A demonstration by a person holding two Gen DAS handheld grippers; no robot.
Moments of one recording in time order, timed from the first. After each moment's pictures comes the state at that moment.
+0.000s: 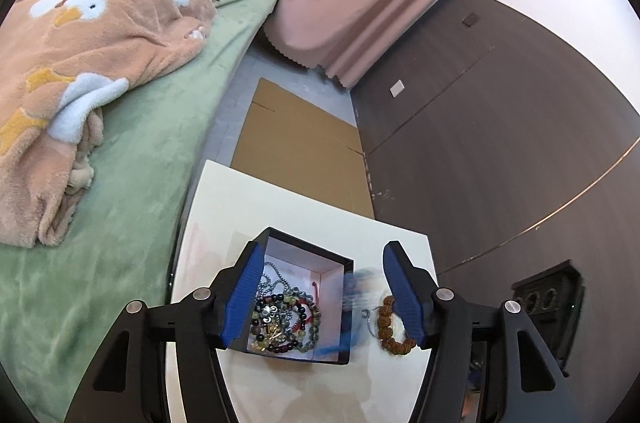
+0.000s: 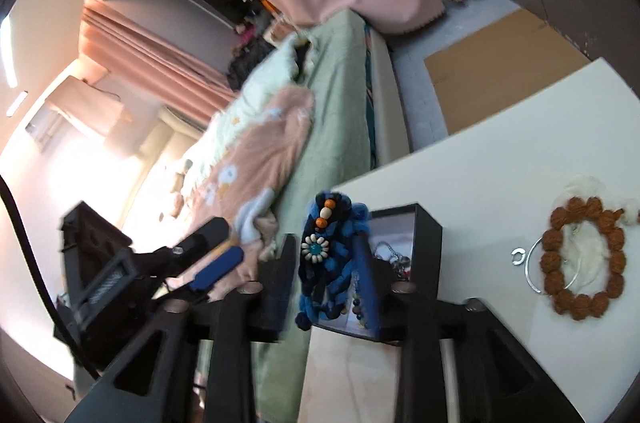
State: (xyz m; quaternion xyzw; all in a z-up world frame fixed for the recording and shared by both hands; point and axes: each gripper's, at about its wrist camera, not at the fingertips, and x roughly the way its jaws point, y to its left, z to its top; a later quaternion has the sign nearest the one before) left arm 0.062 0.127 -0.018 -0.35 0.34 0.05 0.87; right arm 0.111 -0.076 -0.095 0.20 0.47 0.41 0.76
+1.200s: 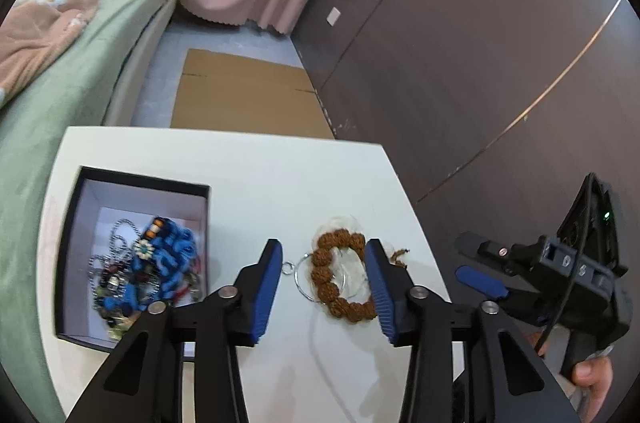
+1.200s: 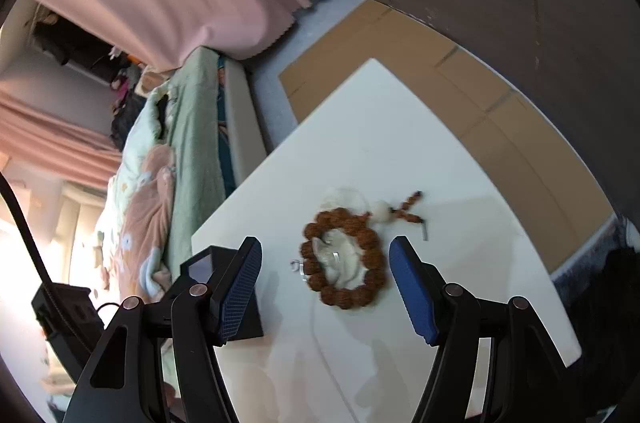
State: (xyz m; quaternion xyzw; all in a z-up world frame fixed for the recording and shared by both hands) left arm 0.127 -0.011 -0.062 -0.24 0.41 -0.06 0.88; right arm 0.151 -0.246 -0.111 0.26 0.52 0.18 0.79
